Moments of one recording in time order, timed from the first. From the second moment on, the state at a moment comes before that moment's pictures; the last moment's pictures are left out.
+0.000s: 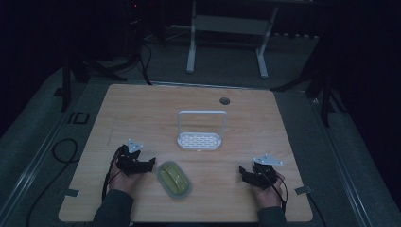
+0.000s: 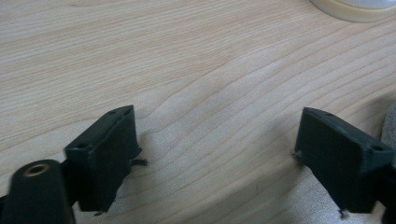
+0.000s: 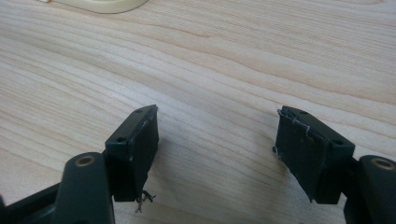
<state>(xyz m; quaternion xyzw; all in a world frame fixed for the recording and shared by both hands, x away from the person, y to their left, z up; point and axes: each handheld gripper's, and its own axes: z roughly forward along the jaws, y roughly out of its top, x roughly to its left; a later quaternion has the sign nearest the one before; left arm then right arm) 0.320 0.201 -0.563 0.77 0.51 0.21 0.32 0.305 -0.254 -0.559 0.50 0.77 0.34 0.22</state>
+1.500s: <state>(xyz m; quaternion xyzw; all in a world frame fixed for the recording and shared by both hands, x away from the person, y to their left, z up) 0.317 0.201 -0.561 0.77 0.51 0.21 0.32 0.289 -0.218 -0.490 0.41 0.81 0.36 0.23</state>
